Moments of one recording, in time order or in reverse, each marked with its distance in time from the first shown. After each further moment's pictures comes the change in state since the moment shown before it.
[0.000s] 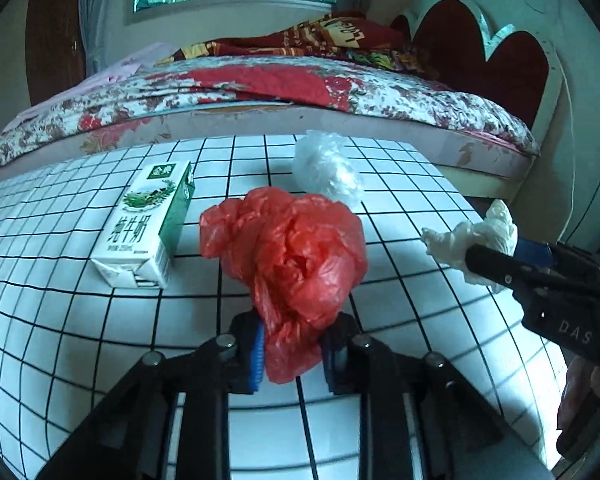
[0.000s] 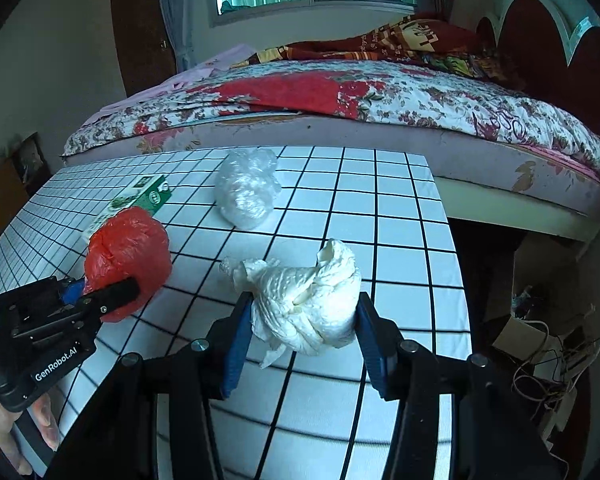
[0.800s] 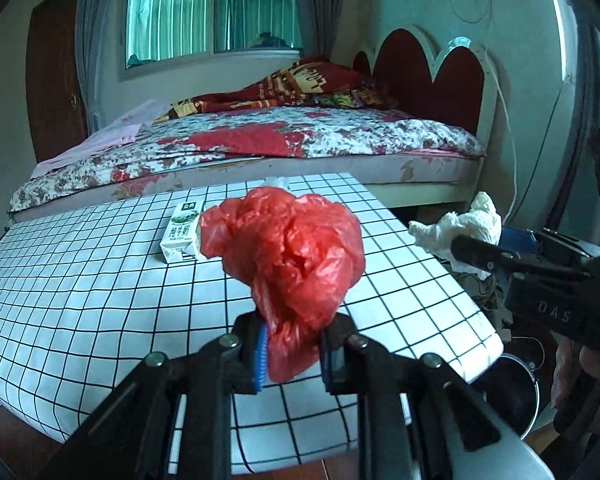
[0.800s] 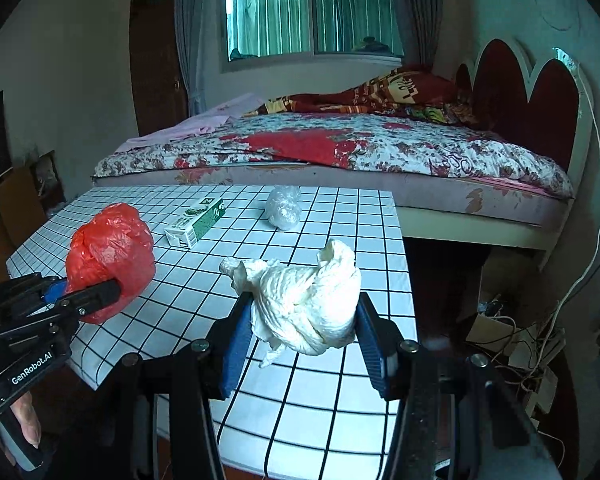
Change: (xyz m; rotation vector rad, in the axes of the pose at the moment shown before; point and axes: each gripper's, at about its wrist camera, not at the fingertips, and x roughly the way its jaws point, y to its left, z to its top) left arm -0.157 -0.033 -0.055 0.099 -0.159 -0.021; right arm -0.176 0.027 -0.071 -0.007 -0.185 -0.036
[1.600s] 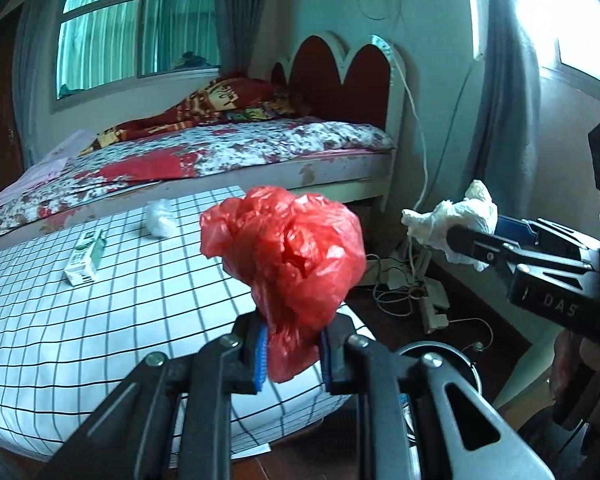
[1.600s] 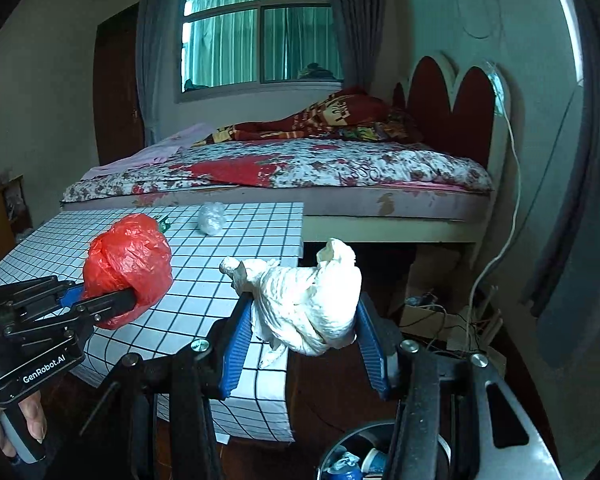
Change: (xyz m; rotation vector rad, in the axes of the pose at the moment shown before) left arm -0.032 -0.116 -0.018 0.125 -0.050 -0.226; right arm -0.115 -0.087 -0.051 0.078 -0.081 -0.180
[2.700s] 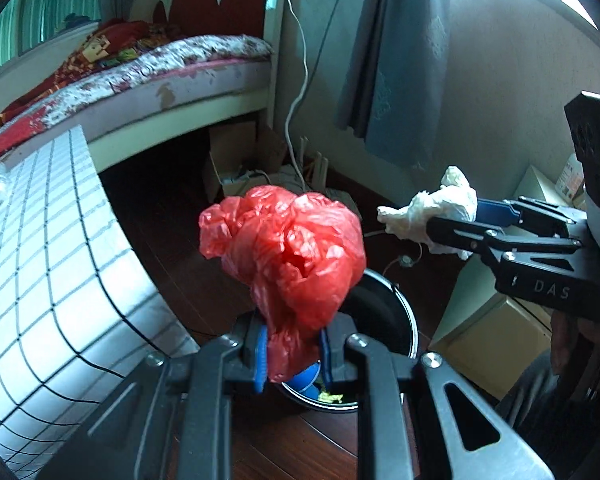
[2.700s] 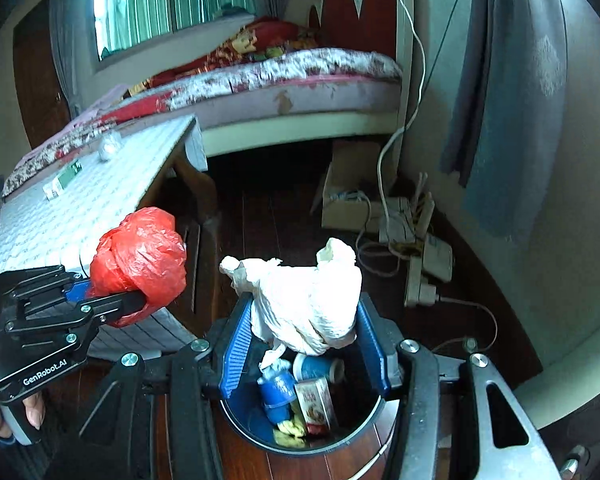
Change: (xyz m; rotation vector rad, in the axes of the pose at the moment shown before) left arm 0.089 -0.137 -0.064 0.170 0.281 -0.302; right arm -0.012 -0.128 -0.131 0.178 0.278 -0.165
